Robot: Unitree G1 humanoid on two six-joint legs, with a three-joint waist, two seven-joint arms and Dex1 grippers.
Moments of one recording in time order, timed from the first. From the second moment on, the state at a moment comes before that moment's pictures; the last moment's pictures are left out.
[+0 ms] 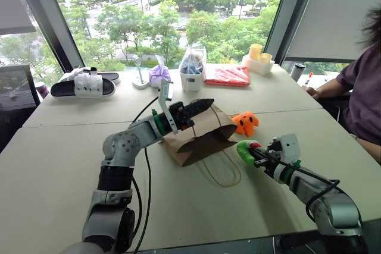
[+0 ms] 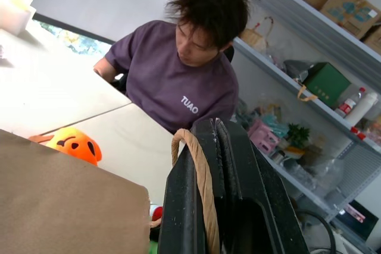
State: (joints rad) left arm -0.80 0.14 0.16 0.09 -0.91 0.89 -0.60; right arm -0.18 -0.46 -0.25 -0.33 0.52 0.76 0.43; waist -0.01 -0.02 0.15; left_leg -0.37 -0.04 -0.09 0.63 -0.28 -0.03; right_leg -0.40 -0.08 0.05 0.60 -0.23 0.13
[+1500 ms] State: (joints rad) left arm -0.91 0.07 0.26 0.17 -1.00 0.89 -0.49; right arm -0.41 -0.47 -0.20 -0.44 0.72 0.92 0.56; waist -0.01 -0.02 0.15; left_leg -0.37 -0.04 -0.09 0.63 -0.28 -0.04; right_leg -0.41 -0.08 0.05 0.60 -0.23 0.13
